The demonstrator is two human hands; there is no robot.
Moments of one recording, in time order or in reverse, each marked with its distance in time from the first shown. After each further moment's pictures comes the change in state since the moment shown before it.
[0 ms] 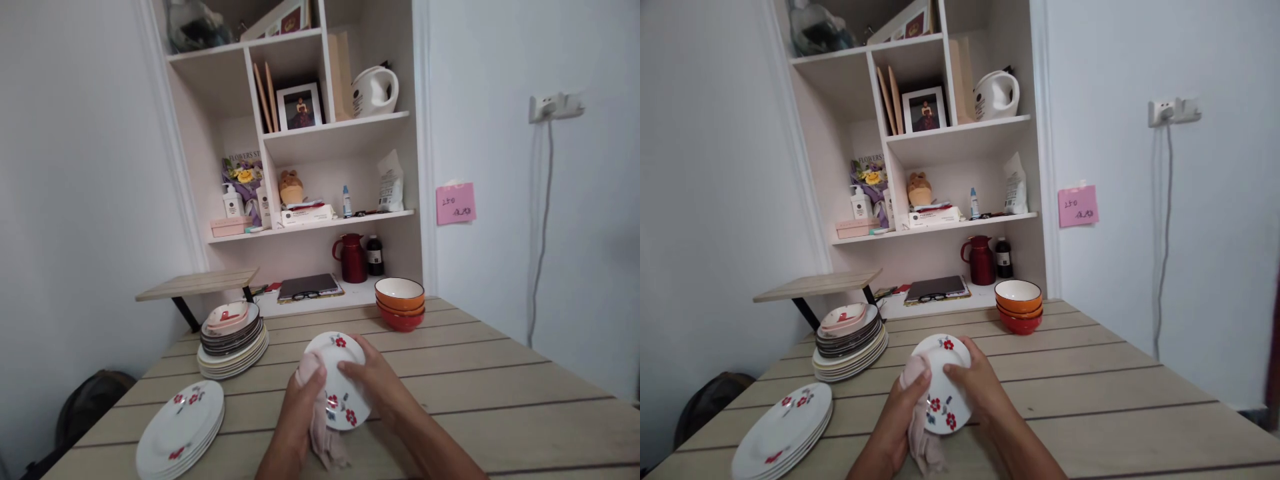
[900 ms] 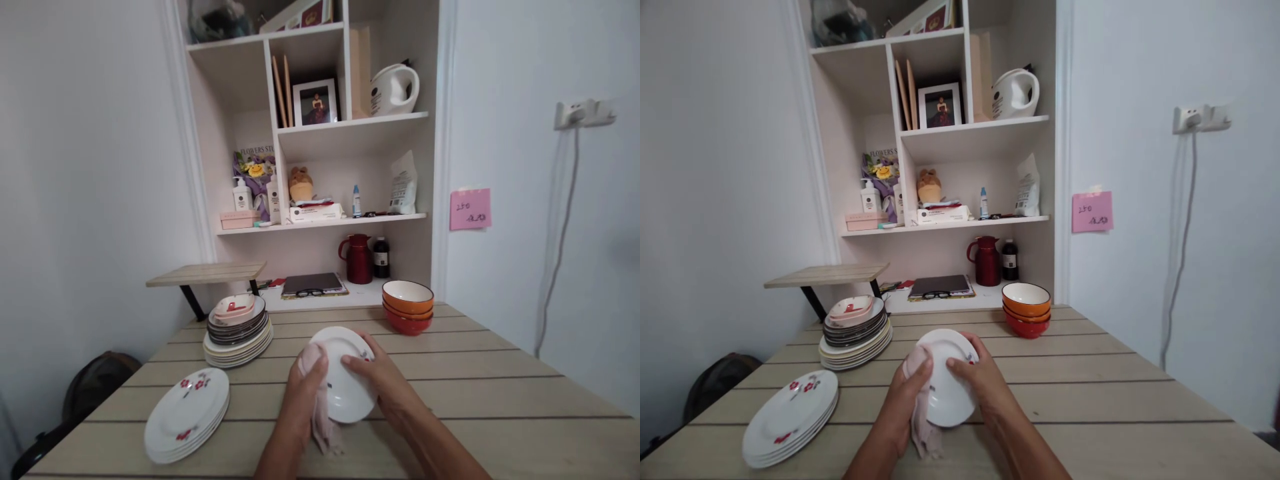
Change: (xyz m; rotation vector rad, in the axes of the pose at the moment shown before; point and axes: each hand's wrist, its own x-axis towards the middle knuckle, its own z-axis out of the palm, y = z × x) left_hand -0.001 0.010 0.003 -0.052 0.008 0.108; right_hand -0.005 -0.006 0.002 0.069 -0.028 0.032
